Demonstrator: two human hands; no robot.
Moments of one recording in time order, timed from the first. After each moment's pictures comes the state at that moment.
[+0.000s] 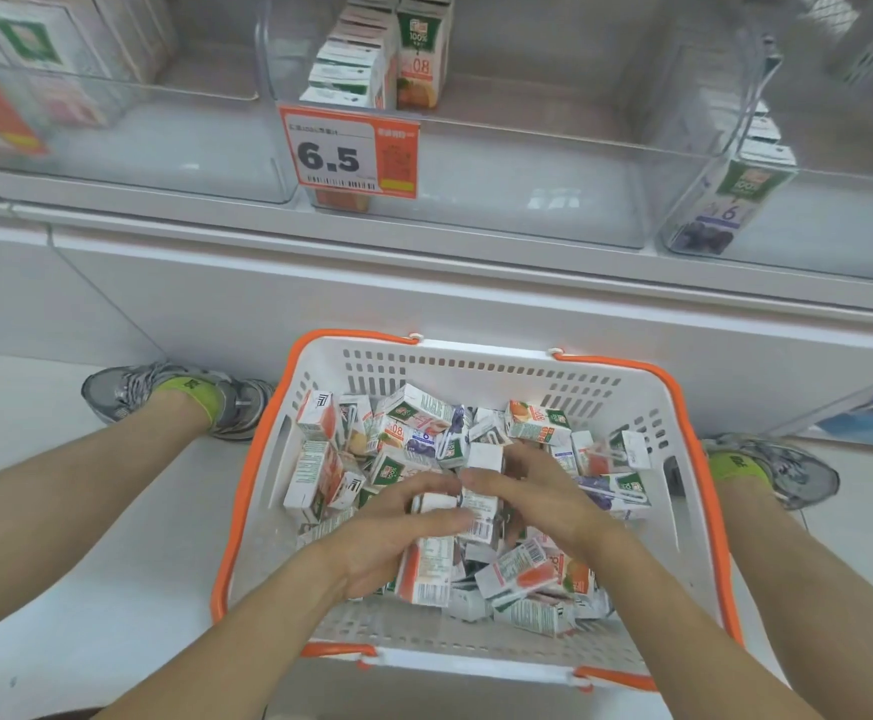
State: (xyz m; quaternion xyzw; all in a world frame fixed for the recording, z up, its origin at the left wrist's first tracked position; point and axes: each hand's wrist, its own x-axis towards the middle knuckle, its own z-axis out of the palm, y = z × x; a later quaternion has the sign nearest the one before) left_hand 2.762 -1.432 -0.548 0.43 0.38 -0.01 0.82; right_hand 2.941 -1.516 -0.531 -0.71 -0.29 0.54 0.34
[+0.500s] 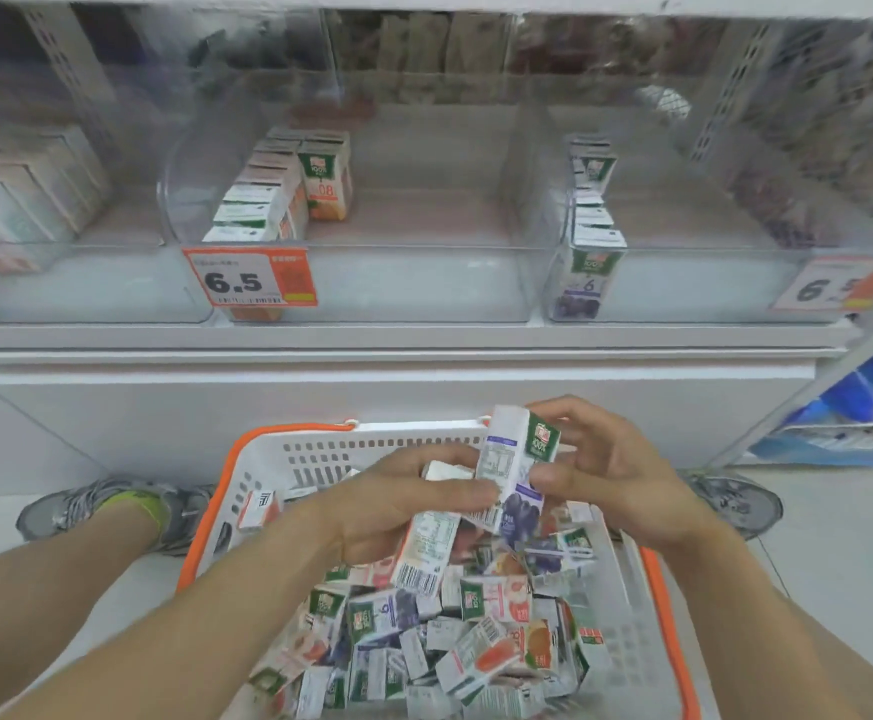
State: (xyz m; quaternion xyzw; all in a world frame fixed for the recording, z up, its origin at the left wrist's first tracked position) left_hand 2.855 -1.406 -0.438 0.52 0.22 -0.08 0.82; right_hand 3.039 -1.559 -0.439 -0.55 -0.38 0.47 0.58
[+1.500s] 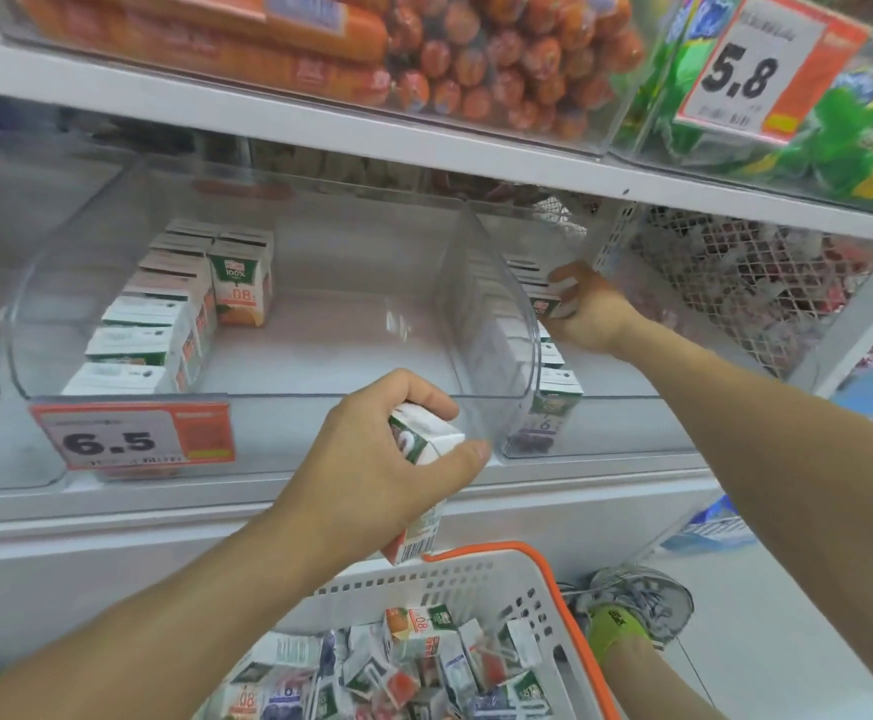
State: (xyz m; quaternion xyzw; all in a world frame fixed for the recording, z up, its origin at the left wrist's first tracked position) left_hand 2.928 -1.334 -0.351 0.75 0.20 0.23 0.59; right_hand 3.253 -1.391 -0.334 -0.89 -0.37 0.06 0.25
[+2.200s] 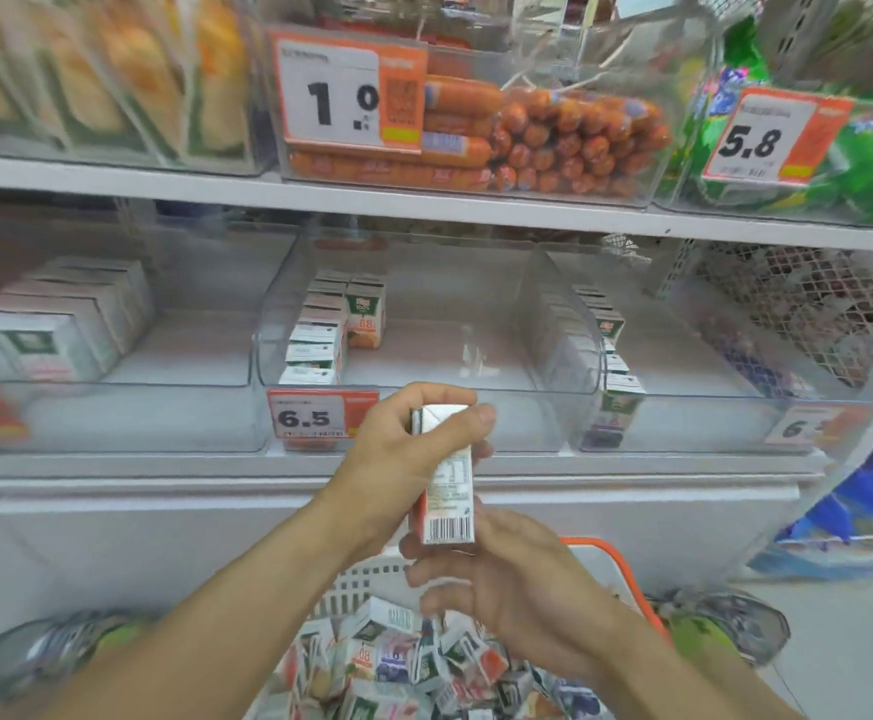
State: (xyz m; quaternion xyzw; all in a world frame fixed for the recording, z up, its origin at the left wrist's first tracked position) left_hand 2.850 -1.333 -0.330 0.58 0.21 0.23 0.75; right_hand 2.933 -1.463 -0.383 -0.39 -0.26 0.62 0.63
